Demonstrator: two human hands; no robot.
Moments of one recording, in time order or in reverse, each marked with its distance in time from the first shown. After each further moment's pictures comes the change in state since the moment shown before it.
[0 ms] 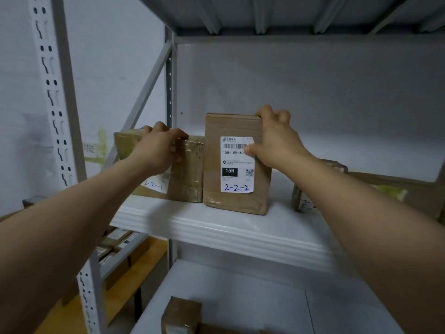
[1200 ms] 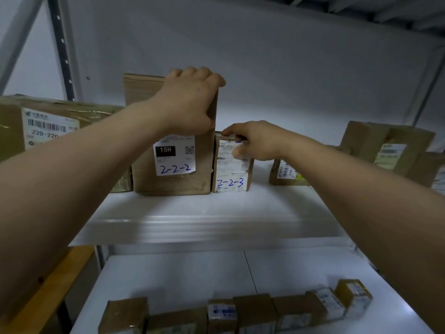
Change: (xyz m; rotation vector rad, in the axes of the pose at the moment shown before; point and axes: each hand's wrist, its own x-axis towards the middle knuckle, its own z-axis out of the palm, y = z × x) left_hand 0.042 0.155 0.012 0.032 0.061 0.625; right_hand -0.014 0.084 -0.026 -0.331 -0.429 0.081
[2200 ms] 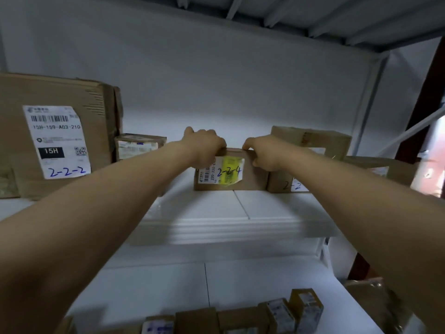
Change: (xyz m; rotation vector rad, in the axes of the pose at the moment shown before) left_hand 0.100 0.190 0.094 0.023 -0.368 0.056; right_hand -0.079 0.199 -0.026 -0.275 -0.015 0.175
